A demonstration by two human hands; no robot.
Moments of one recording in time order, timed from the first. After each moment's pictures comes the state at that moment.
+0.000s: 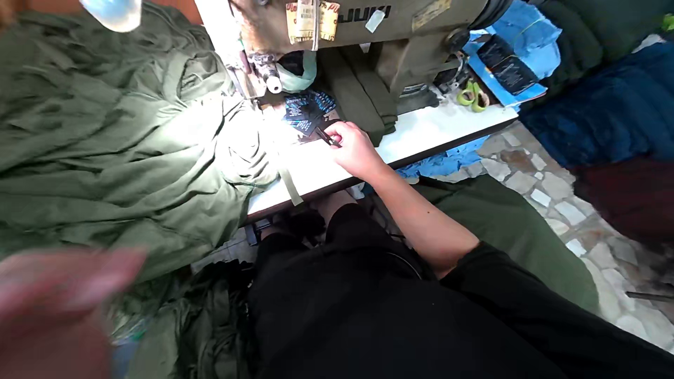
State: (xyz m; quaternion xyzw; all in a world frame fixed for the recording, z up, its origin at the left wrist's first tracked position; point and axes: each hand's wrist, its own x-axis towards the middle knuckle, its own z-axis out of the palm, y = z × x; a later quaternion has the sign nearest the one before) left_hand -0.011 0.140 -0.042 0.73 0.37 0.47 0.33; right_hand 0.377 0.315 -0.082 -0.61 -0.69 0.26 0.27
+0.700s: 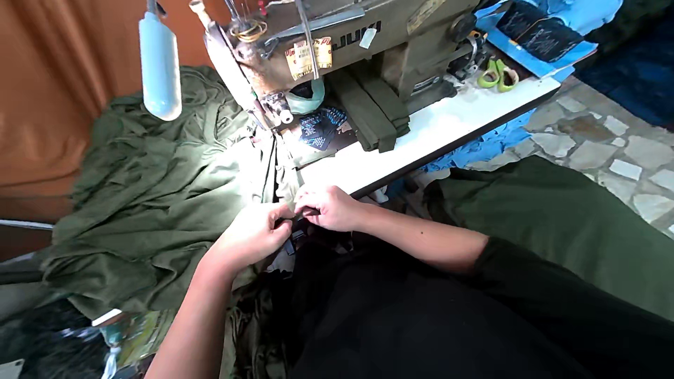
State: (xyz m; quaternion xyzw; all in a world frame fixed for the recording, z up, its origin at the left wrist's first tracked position) left_hand 0.115 0.266 -0.023 0.87 0.44 0.04 0.24; right_hand 0.314 0.274 -0.118 -0.29 -0.82 0.27 0.41
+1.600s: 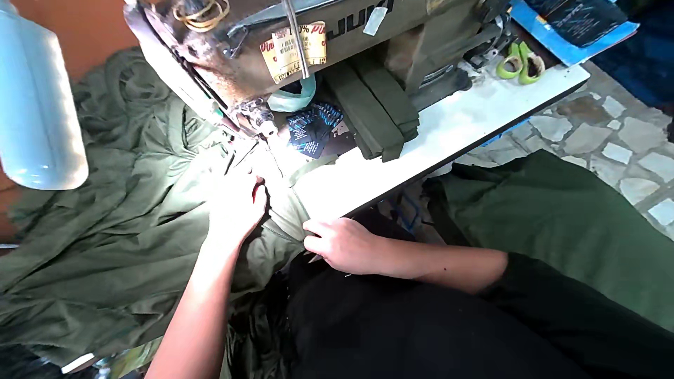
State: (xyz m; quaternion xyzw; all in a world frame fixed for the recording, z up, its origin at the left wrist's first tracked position) left_hand 0.101 0.357 -0.107 0.85 0.50 0.14 0.05; right_hand 0.329 0.256 -0.123 -0.35 -0.87 0.23 0.24
